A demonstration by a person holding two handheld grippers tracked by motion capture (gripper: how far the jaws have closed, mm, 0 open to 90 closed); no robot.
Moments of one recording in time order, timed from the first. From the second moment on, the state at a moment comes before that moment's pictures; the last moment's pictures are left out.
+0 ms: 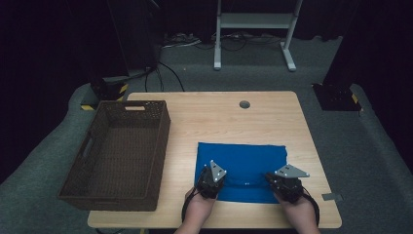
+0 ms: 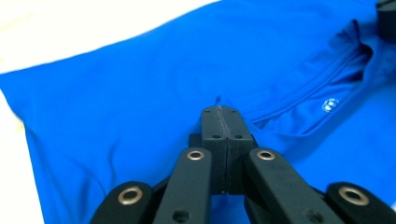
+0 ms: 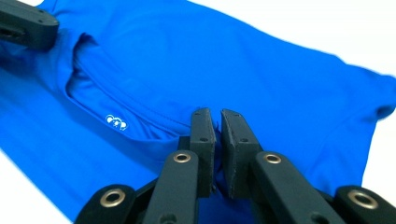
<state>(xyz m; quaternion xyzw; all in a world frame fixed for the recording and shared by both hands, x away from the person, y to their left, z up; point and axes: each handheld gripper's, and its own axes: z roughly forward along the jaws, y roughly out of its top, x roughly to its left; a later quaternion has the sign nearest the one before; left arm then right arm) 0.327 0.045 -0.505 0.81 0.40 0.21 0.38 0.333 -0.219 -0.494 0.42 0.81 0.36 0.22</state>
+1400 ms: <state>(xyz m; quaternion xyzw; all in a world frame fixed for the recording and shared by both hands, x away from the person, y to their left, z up) 0.277 0.056 -0.501 0.81 0.39 0.18 0.40 0.278 -0.228 -0.501 0.42 0.80 0.39 0.17</state>
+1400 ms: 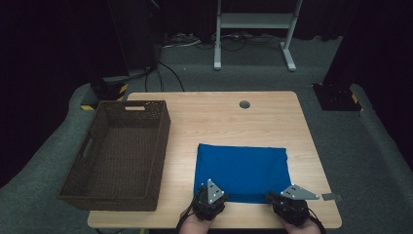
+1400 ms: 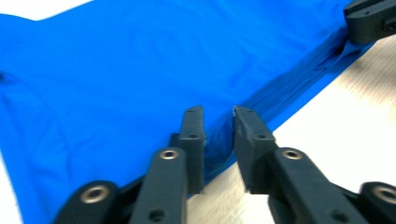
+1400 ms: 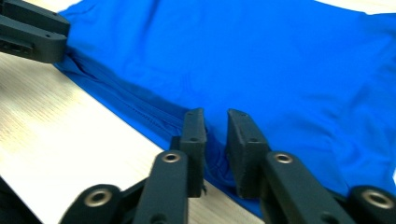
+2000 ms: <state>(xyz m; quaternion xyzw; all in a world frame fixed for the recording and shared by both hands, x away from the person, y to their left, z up) 0.300 0.054 -0.518 0.82 0.41 0.16 0.36 0.293 -0.236 -0.510 0.45 0.80 0.36 0.17</state>
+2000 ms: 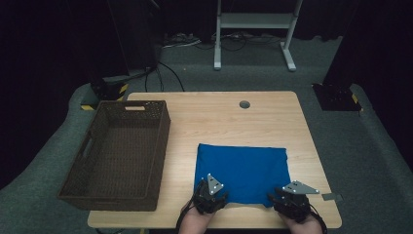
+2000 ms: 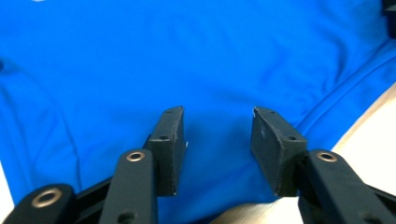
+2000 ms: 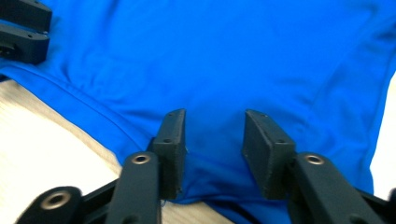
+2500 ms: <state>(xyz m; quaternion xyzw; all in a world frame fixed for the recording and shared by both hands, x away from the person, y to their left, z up) 0.299 0.061 -0.522 0.82 0.41 0.18 0.36 0.293 -0.234 -0.517 0.45 0.80 0.34 0.19</state>
